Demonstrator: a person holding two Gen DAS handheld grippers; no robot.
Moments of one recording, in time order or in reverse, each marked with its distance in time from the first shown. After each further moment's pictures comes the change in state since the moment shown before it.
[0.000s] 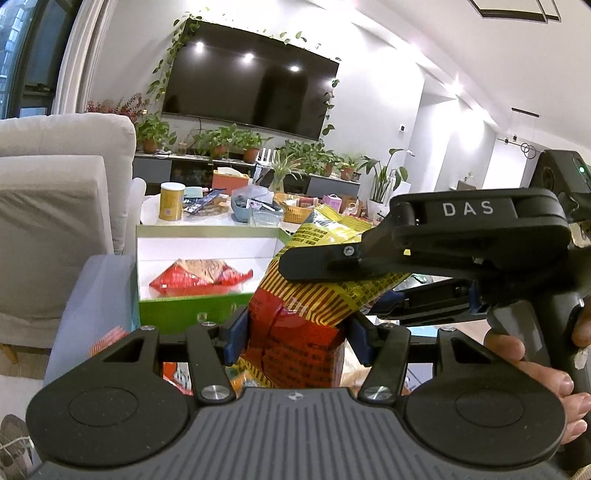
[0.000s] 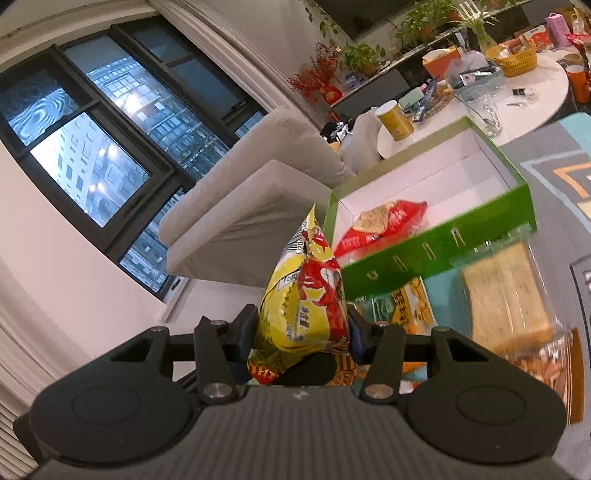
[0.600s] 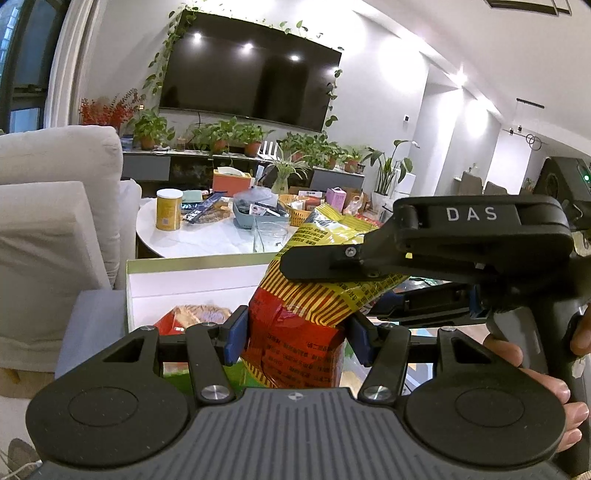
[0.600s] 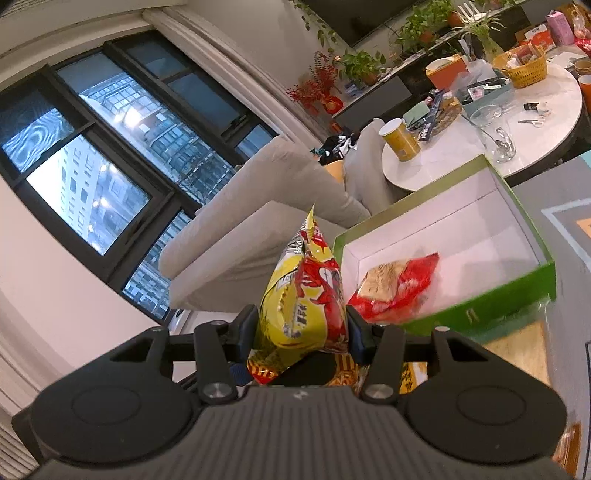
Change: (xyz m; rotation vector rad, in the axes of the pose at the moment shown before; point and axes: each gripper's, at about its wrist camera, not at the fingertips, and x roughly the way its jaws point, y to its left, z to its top) left arm 0.054 0.008 0.054 0.016 0.043 0.008; right arm 0.022 -0.017 0.063 0.036 -0.022 0.022
